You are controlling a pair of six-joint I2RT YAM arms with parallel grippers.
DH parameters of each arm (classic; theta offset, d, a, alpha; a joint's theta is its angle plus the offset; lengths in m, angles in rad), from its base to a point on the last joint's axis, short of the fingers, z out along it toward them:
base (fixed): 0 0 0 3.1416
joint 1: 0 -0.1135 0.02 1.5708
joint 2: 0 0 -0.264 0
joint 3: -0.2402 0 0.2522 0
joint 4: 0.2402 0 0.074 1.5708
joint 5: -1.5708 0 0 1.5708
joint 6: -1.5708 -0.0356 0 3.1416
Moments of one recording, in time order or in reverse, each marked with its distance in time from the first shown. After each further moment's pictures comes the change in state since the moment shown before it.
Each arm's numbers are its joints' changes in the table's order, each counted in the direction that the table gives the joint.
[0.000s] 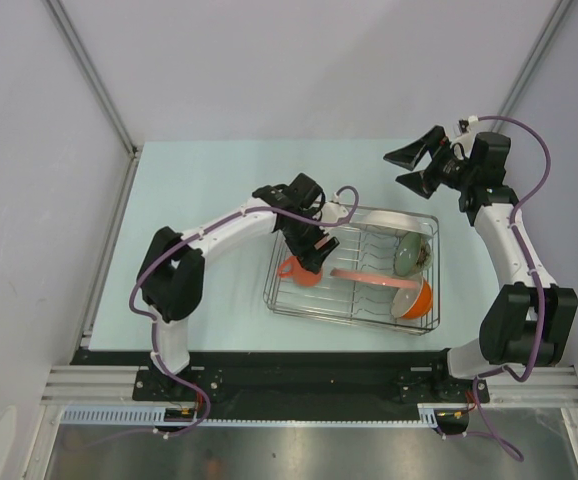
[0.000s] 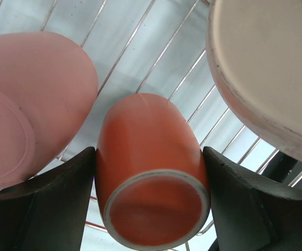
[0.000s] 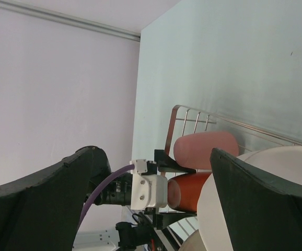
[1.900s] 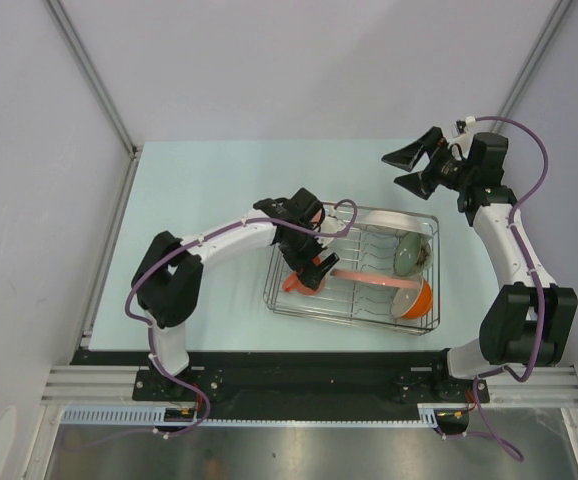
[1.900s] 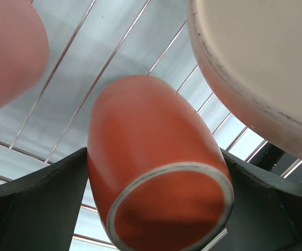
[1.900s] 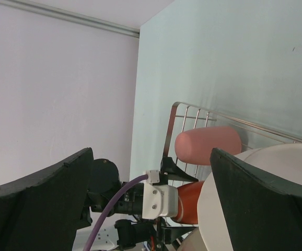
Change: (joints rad) left arm 0.040 -0.051 0.132 -0.047 0.011 0.086; right arm -0.011 0.000 0.002 0.011 0.000 0.006
